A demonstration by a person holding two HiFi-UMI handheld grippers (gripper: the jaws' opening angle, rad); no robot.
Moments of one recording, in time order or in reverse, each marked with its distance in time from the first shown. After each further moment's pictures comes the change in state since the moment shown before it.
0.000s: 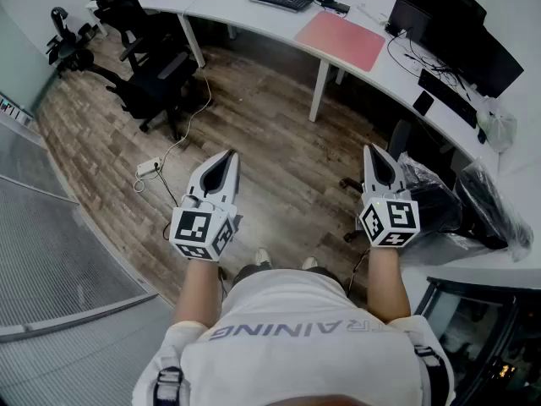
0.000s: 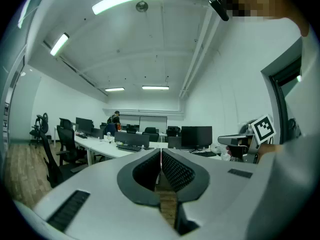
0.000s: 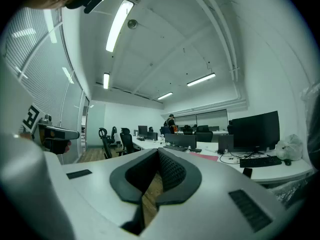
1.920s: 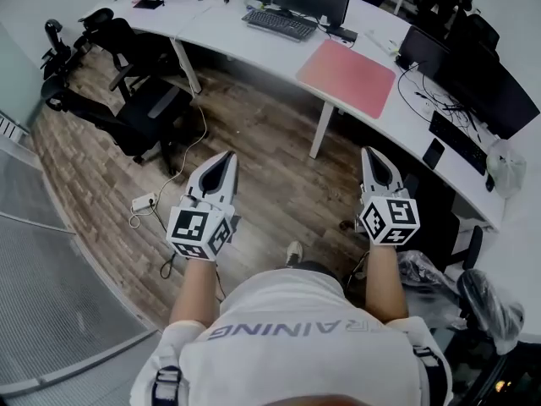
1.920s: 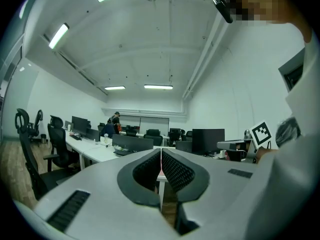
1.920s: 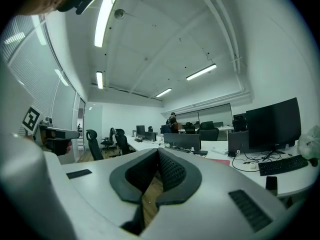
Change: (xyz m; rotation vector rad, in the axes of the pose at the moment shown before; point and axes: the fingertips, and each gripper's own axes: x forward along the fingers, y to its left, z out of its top) left arm 0.219 0.116 0.027 -0.024 -0.017 0.002; right arm 0.243 -0.082 0.001 0.052 0.025 0.037
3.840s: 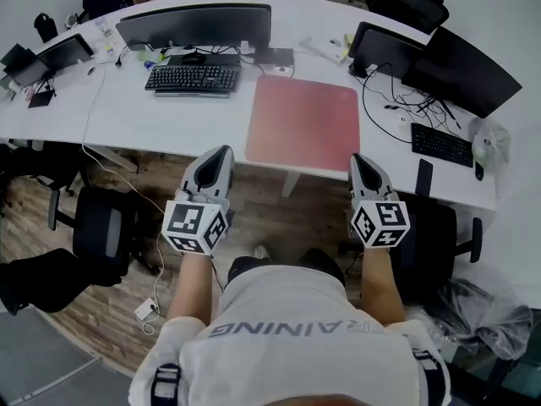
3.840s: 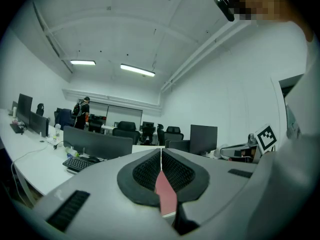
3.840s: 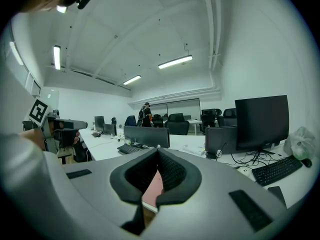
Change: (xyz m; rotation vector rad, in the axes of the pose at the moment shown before) left arm 0.492 0.125 -0.002 -0.013 0.086 -0.421; right arm 0.313 -0.211 -0.021 0.043 0.108 -0.397
